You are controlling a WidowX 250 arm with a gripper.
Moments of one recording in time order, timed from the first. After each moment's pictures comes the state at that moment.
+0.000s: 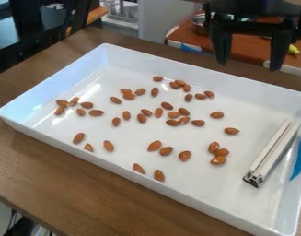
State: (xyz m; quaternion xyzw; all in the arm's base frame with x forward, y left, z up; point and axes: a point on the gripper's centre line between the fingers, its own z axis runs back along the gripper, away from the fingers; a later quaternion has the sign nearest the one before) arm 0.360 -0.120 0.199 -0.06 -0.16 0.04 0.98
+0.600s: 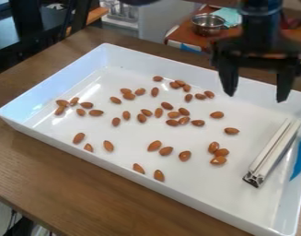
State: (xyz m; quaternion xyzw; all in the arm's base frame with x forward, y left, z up) arm 0.363 -0.136 0.163 -0.08 -0.16 0.05 0.98
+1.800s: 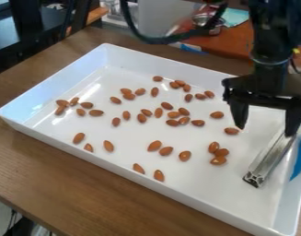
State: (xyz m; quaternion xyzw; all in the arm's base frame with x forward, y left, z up) arm 0.367 -0.158 0.119 -0.08 -0.16 0.04 0.98
